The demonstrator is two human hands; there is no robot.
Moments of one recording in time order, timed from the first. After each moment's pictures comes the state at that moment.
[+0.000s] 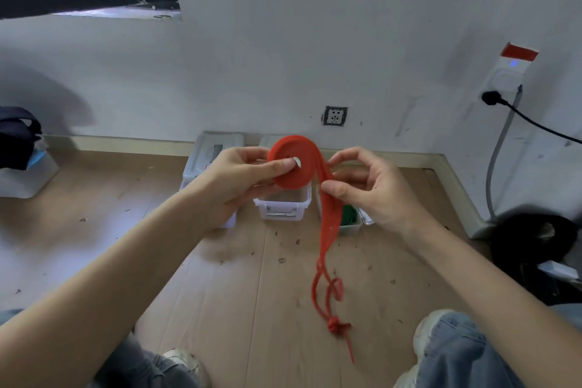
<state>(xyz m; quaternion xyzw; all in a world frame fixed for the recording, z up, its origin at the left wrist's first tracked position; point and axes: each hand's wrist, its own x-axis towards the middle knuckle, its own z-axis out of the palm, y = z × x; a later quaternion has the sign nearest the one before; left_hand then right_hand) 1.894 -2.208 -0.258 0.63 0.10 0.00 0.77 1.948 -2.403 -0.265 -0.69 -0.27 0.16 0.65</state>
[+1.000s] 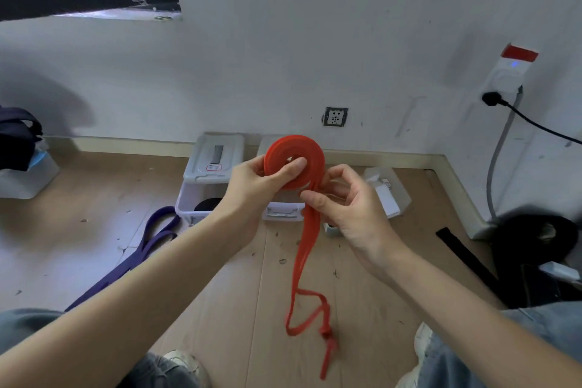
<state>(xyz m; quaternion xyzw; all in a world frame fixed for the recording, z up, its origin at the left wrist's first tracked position) 1.898 -2.236 -0.281 0.62 0.14 0.12 0.76 1.922 -2.380 -0.287 -0.66 -0.19 0.14 0.71</state>
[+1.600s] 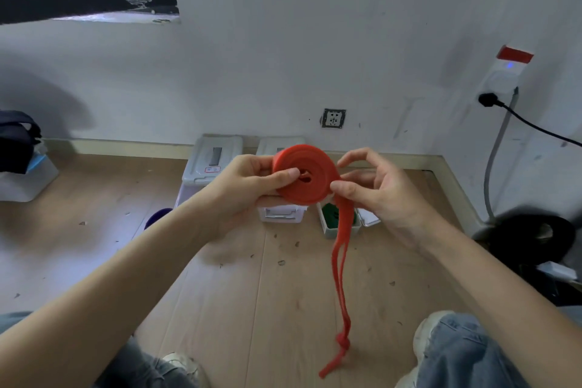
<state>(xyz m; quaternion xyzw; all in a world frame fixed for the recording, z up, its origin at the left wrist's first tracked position) 1.893 -2.214 -0.265 0.66 0.04 -0.03 0.75 1.951 -2.414 -0.262 -0.71 -0.23 0.18 0.64</state>
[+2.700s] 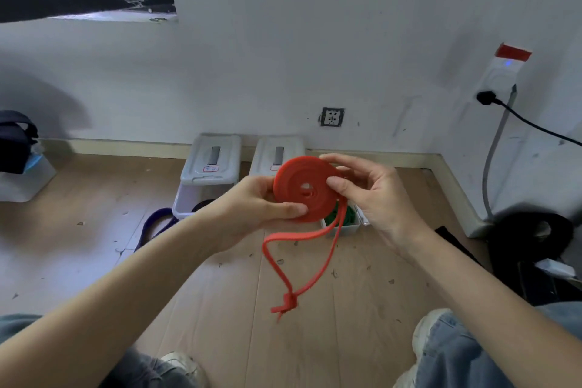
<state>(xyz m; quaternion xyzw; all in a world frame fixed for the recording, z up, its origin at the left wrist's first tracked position) 1.888 -2.223 -0.282 0.67 0.04 -0.09 0.73 1.948 -2.403 -0.274 -0.70 -0.25 0.09 0.66</state>
